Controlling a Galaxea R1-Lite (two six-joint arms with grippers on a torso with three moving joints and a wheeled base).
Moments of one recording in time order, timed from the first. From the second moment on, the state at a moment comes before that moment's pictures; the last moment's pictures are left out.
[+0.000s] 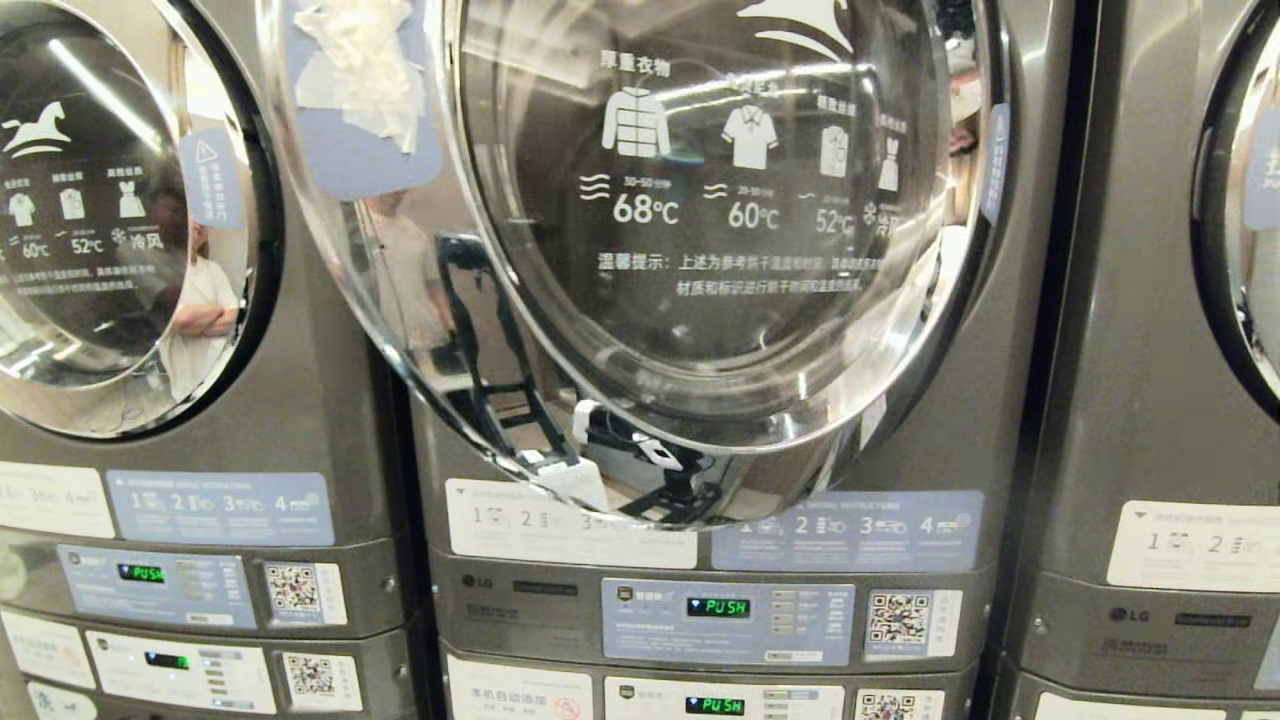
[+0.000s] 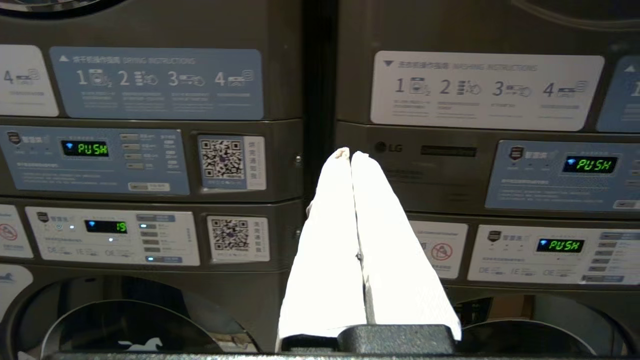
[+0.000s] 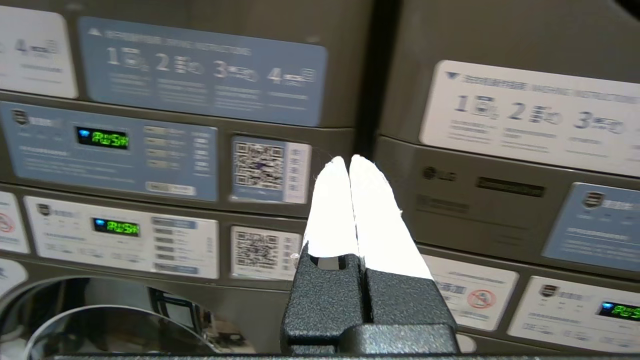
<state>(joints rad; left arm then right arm) 0.00 0.00 0.00 0.00 0.00 0.00 0.00 0.00 0.00 0.01 0.02 -0.10</state>
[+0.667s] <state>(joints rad) 0.00 0.00 0.00 0.00 0.00 0.00 0.00 0.00 0.00 0.01 0.02 -0.09</state>
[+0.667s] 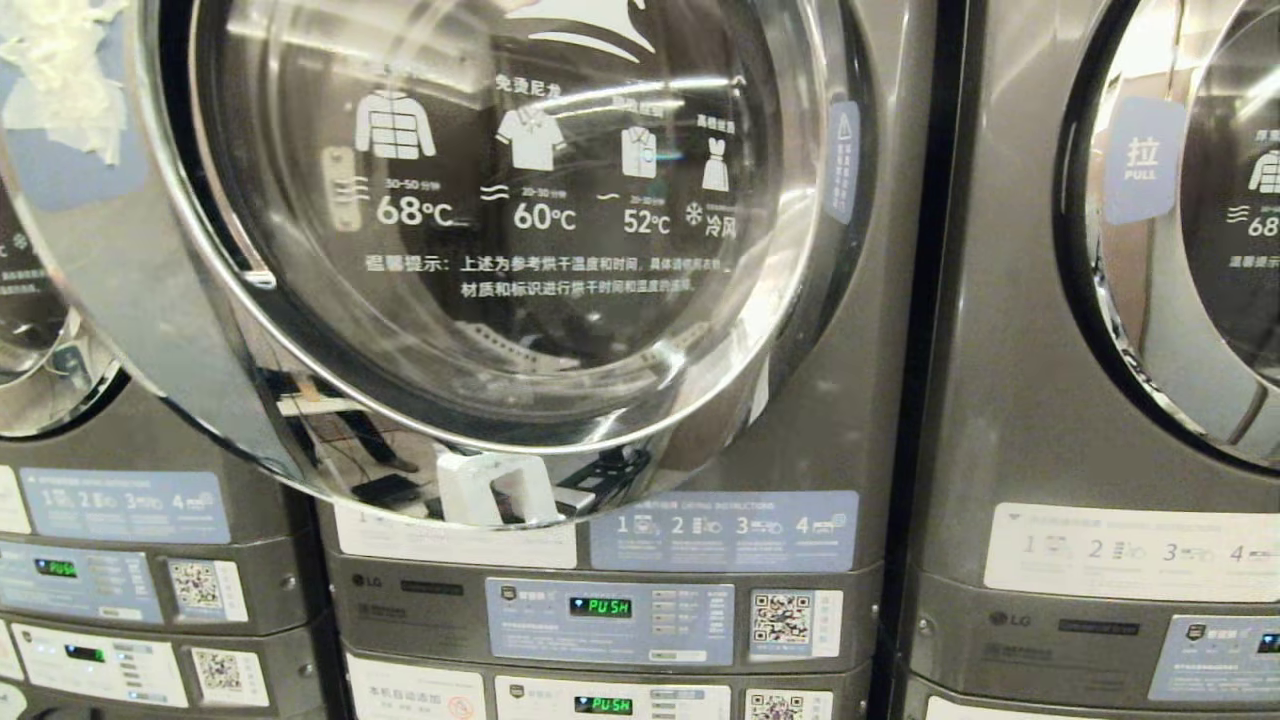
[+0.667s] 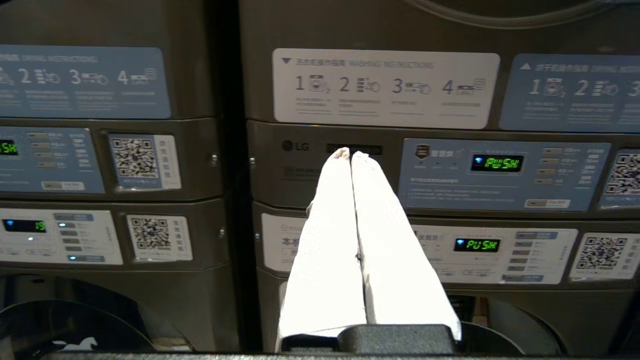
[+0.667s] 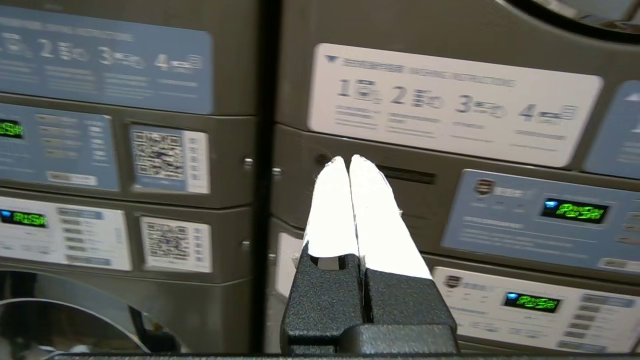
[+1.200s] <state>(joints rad) 0.00 0.00 0.00 0.00 0.00 0.00 0.00 0.00 0.00 0.01 0.02 -0.08</state>
